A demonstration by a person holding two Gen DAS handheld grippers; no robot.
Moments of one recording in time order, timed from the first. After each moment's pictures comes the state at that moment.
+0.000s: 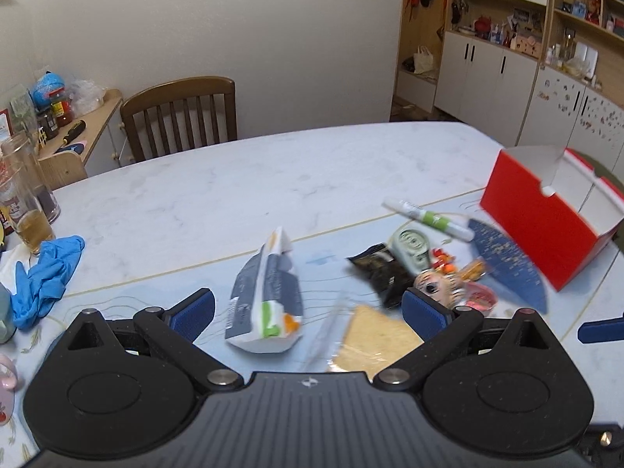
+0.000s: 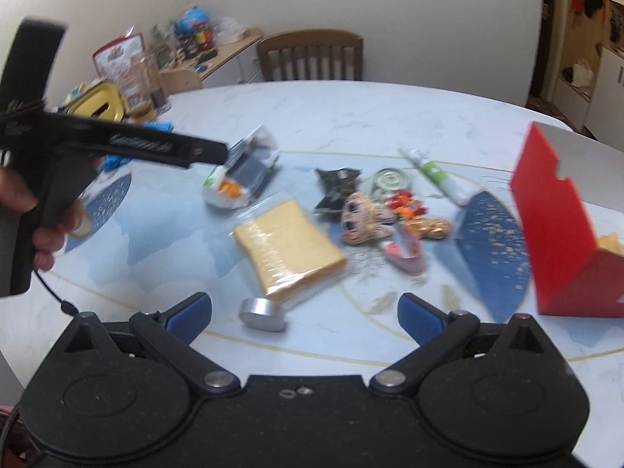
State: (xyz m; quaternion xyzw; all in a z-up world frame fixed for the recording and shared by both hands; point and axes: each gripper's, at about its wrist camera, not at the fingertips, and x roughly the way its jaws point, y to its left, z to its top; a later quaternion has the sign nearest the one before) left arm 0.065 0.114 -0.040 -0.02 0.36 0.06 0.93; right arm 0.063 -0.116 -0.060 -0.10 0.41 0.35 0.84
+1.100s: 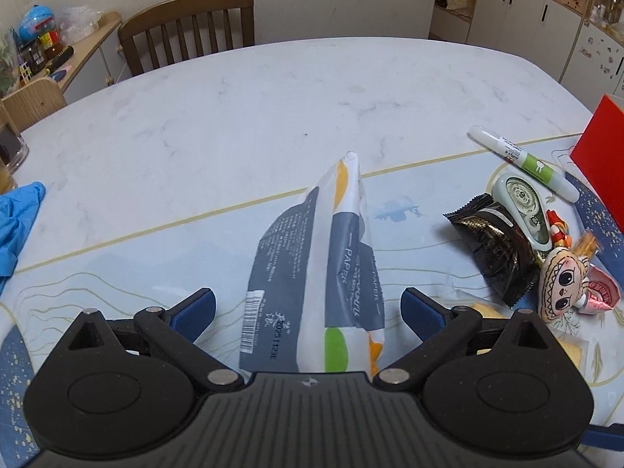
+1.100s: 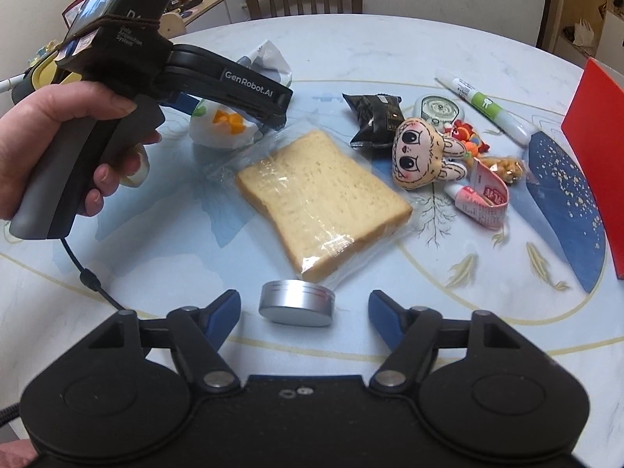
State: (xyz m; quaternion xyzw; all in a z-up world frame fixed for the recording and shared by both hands) left arm 0.155 0.163 -0.134 -0.04 0.47 0.08 0.88; right arm 0.075 -0.057 -0.129 -0.10 0.48 0.32 0.81
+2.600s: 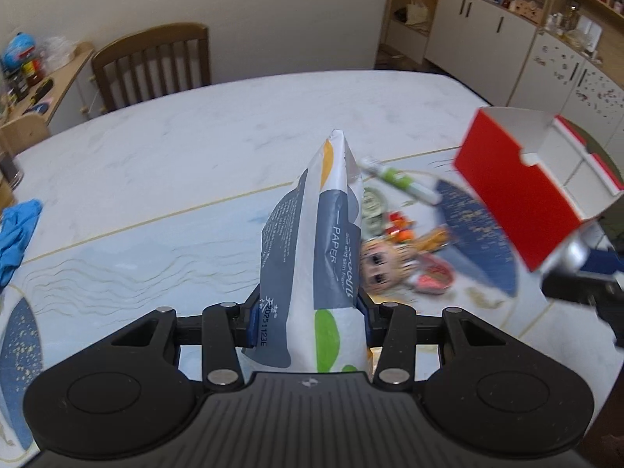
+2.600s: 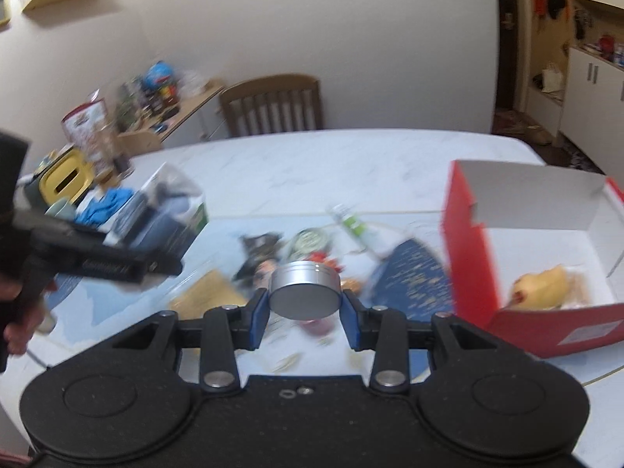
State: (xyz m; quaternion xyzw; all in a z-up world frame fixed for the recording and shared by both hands) left arm 0.100 0.058 -0.040 -0.05 0.45 0.03 0.89; right arm 0.137 -0.202 -0.024 -0.03 0.37 0.32 0.87
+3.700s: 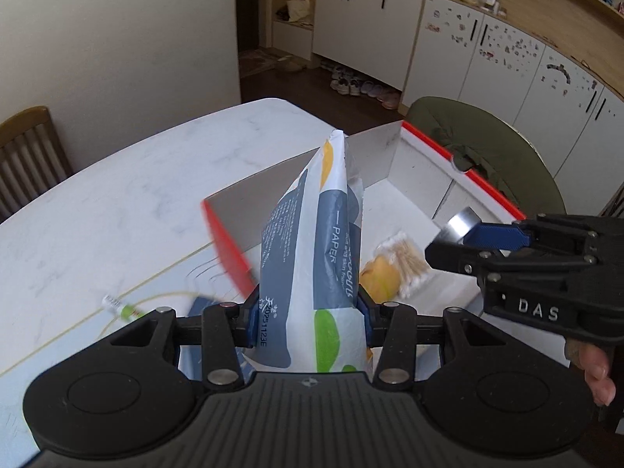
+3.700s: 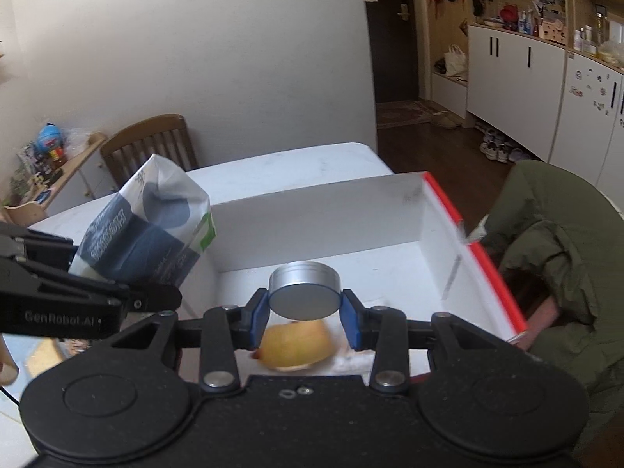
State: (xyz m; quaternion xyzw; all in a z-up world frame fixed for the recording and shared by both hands) left arm 0.262 -0.189 -0.012 0.02 0.44 -0.10 0.89; right arm 0.273 -0.386 -0.039 0.01 0.37 0.20 0.91
